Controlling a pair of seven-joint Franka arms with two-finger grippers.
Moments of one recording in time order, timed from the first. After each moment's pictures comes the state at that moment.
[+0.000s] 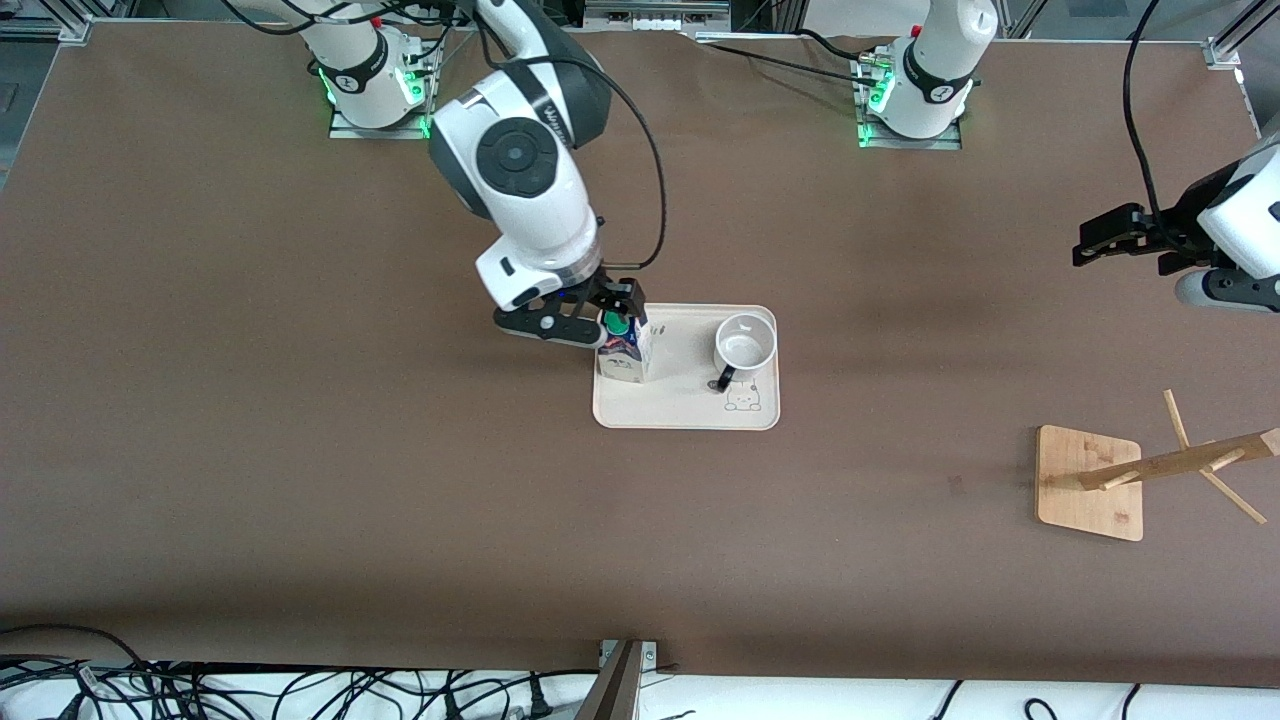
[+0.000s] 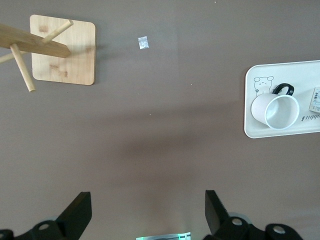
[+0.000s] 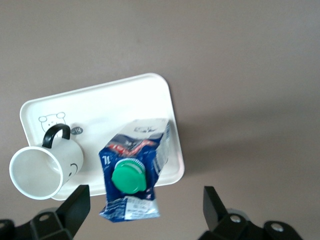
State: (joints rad) left arm -0.12 0.14 0.14 -1.46 -0.07 1.44 0.08; right arm 0.68 0.52 0.02 -1.42 0.06 1.99 0.91
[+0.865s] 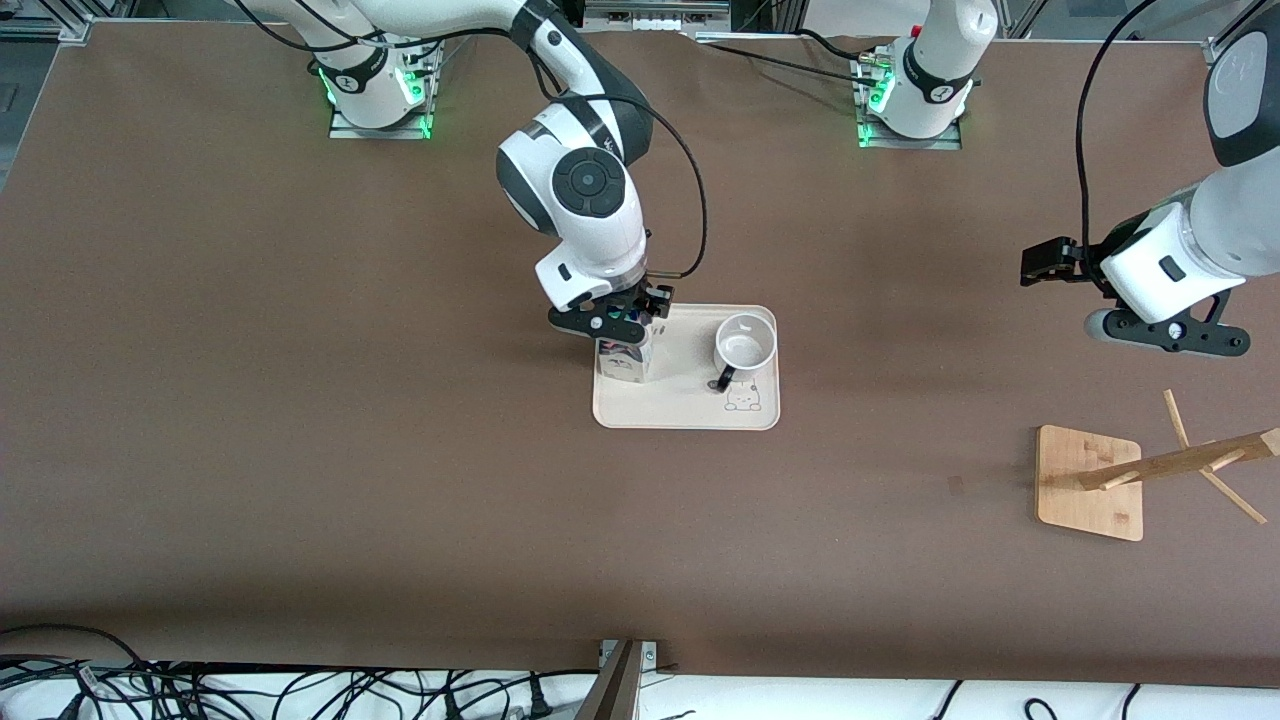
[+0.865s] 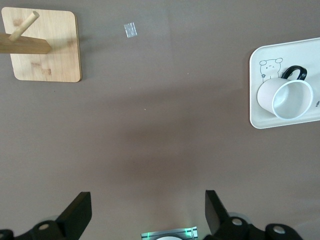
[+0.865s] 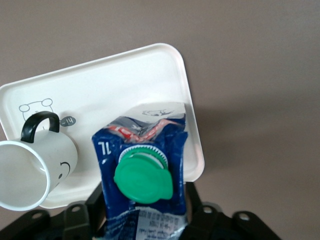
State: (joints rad) left arm -0.16 0.21 0.11 -1.45 -0.03 1.44 0.08; right arm 0.75 0.60 0.01 -1.44 0.06 2.08 0.98
